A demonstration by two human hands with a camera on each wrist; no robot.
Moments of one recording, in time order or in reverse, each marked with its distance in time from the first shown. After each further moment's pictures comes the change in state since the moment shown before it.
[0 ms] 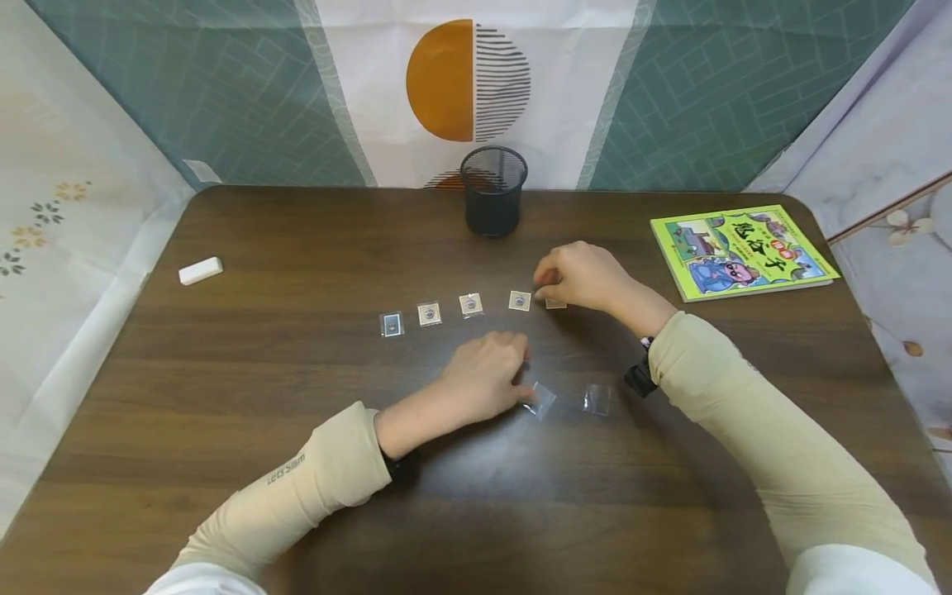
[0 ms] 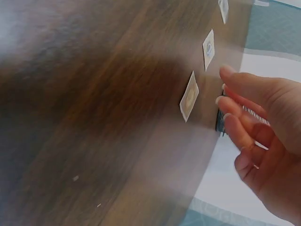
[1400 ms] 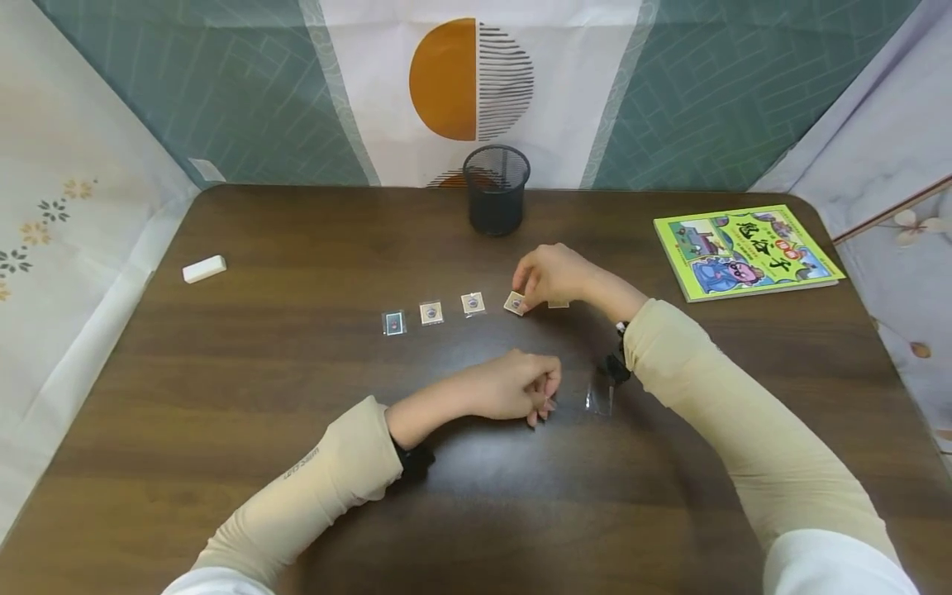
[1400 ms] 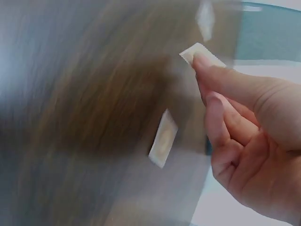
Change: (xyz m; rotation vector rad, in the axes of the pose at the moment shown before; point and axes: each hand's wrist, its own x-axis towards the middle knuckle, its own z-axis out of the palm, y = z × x) left_hand 0.012 0.000 0.014 -0.610 -0.235 0.251; right_hand 0.026 -0.018 -0.001 0.240 -0.249 0.163
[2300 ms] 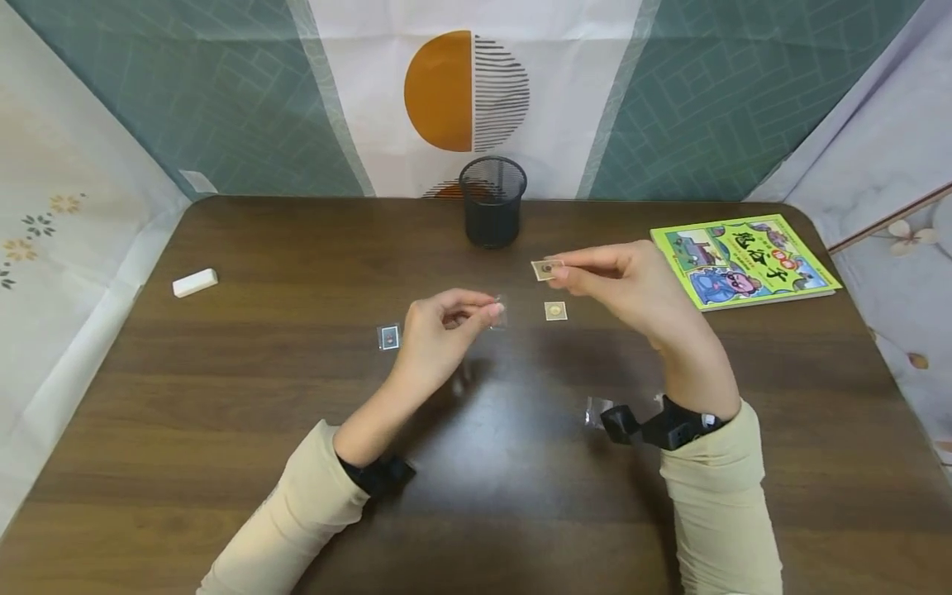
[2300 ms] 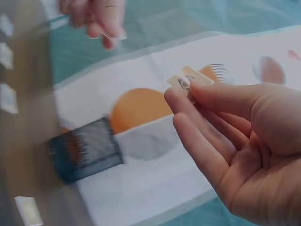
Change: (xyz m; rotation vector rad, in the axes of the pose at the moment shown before) left_hand -0.034 -0.010 -0.039 -0.329 0.950 0.083; right_hand -0.106 -0.028 -0.024 0.696 0.475 -0.082
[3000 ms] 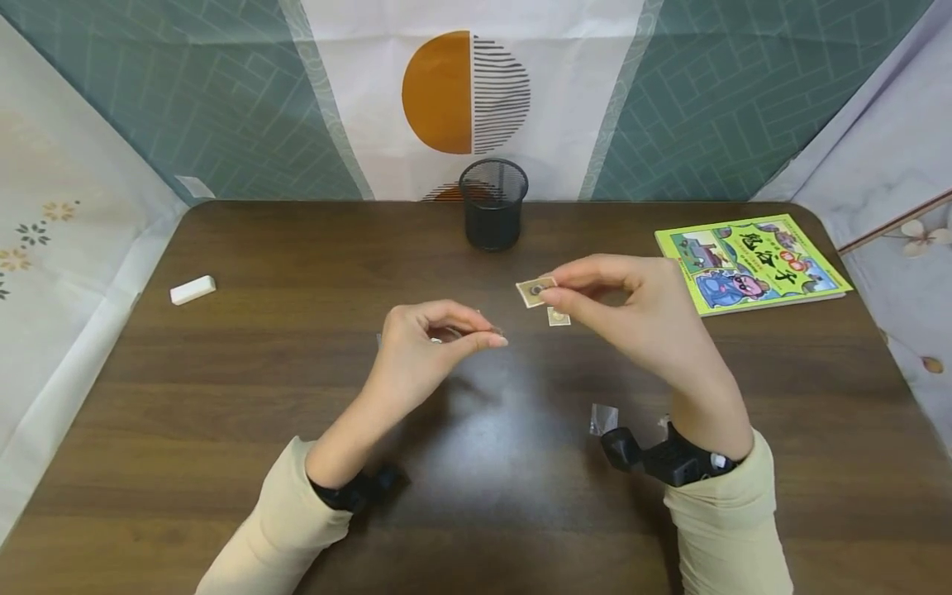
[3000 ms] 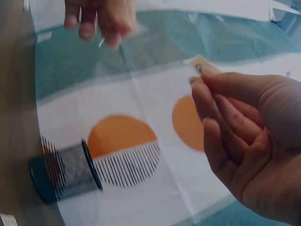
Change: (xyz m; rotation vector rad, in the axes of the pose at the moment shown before) left_hand -0.005 0.019 -0.020 -0.057 -0.080 0.007; right_hand -0.018 -0.022 0.013 -0.166 0.133 -0.347
